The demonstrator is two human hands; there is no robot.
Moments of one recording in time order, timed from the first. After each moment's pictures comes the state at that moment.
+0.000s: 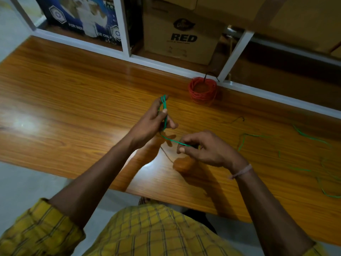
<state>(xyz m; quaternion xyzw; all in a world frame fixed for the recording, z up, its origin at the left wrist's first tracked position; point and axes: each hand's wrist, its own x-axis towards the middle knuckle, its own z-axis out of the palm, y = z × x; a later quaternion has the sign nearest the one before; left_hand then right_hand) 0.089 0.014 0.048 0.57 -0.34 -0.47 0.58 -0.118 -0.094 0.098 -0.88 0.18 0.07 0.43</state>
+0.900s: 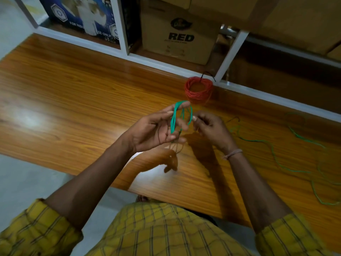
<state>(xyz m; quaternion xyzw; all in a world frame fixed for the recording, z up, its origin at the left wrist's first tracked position) 0.053 0.010 0.078 0.26 -0.25 -0.73 0.58 -0.126 -0.158 0.055 -0.81 0.29 -0.13 0.49</state>
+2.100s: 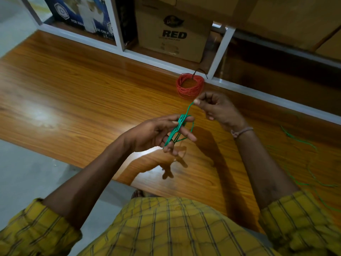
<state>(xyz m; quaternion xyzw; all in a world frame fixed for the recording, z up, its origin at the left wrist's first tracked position) -0.011 0.001 0.095 0.41 -0.35 -0.69 0.49 -0.154 -0.220 0.098 -0.74 0.25 -0.12 0.61</state>
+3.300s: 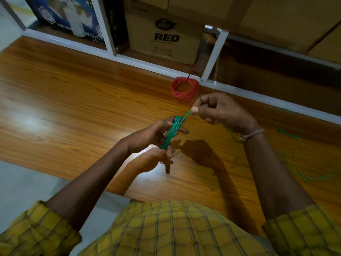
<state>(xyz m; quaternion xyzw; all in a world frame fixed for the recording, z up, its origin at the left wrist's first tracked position) 0.001 -0.016 0.074 0.55 -0.40 -0.61 0.40 -0.162 -0.217 0.148 -0.80 0.19 -0.03 0.56</state>
